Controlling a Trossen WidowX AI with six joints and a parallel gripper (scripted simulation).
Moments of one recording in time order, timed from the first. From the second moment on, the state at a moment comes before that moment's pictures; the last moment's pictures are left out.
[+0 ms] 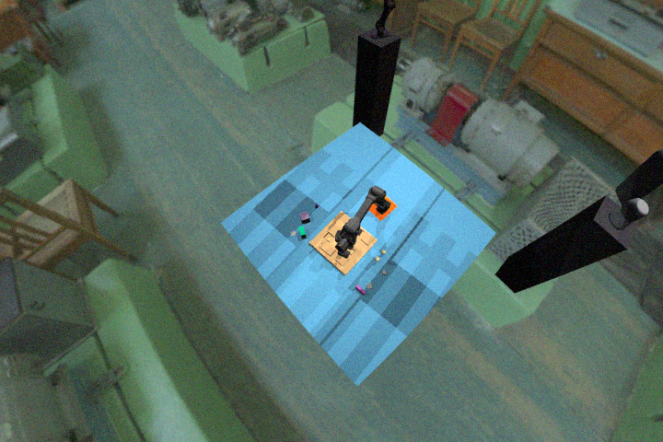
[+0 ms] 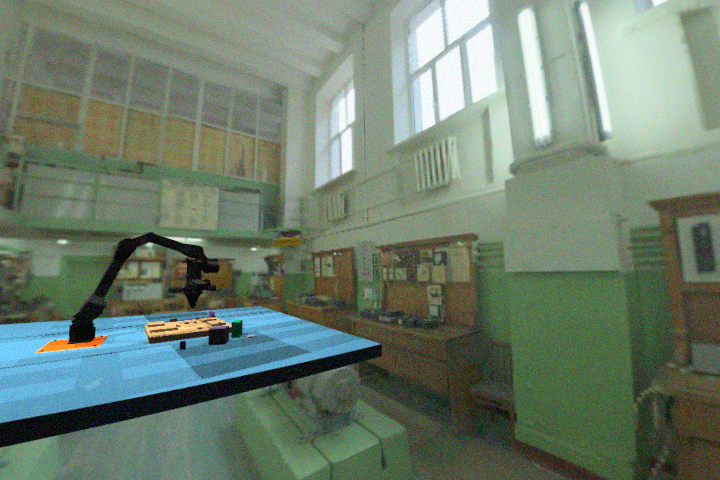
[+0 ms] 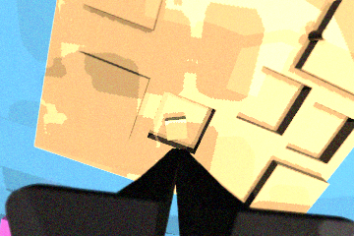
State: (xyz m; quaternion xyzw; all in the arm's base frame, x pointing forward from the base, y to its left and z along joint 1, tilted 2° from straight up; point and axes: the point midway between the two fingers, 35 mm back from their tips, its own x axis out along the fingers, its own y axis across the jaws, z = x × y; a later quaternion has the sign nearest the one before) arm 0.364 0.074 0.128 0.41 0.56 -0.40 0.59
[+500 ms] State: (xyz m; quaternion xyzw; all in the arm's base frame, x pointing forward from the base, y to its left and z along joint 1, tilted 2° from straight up) arm 0.394 -0.003 0.129 0.39 0.57 -0.39 0.61
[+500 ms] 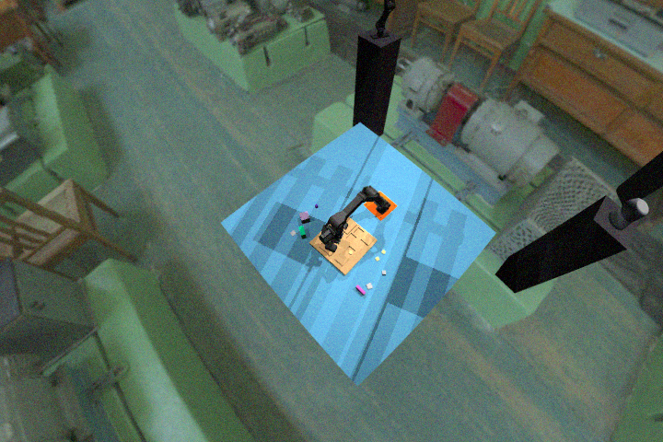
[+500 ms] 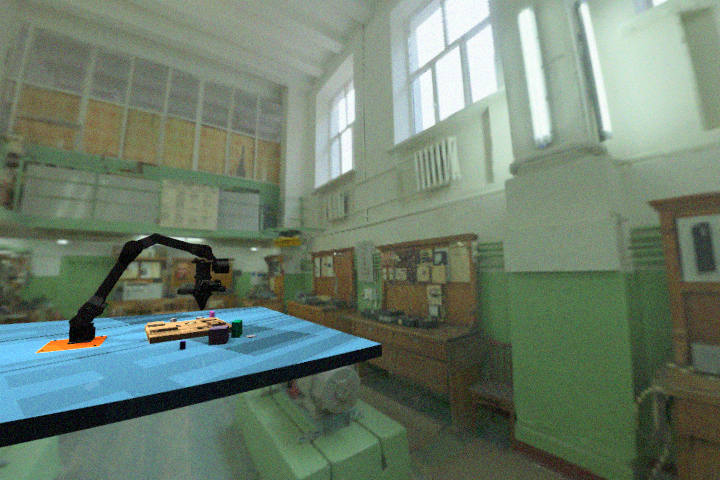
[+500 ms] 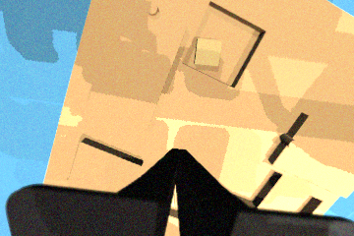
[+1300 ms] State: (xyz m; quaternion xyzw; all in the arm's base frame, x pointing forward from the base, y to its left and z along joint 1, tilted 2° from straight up) arm 0.407 -0.065 0.093 0.38 0.57 -0.38 0.62
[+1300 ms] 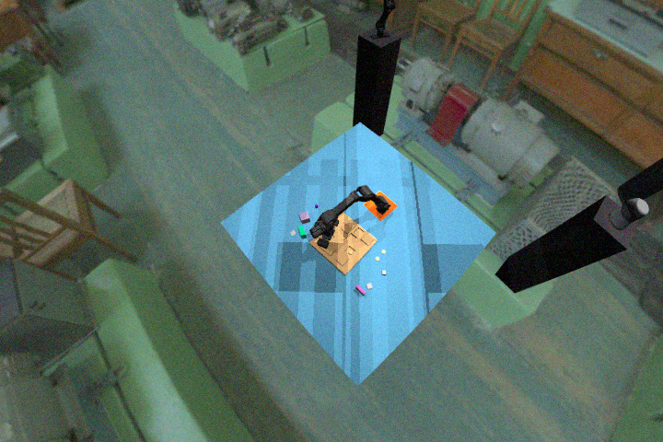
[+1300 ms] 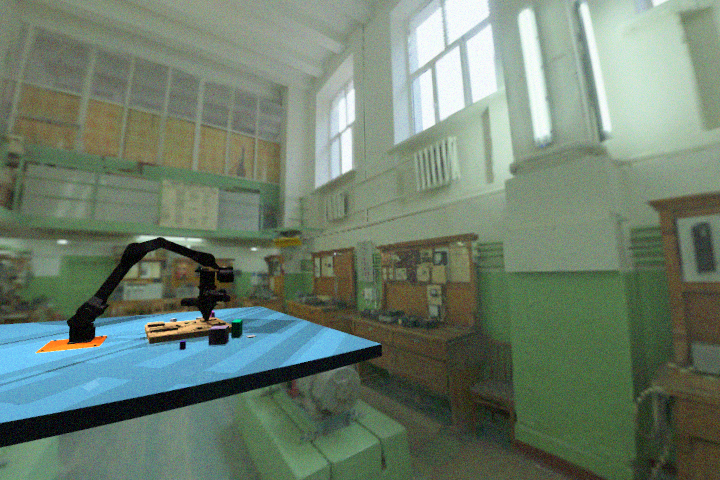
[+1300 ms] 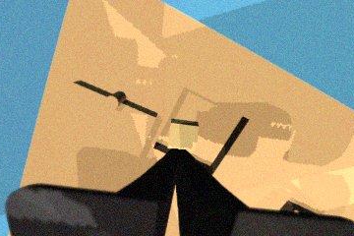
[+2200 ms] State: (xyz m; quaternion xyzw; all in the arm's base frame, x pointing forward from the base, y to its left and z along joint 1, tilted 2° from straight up) arm 0.408 -0.068 0.072 -0.11 0.68 0.08 0.72
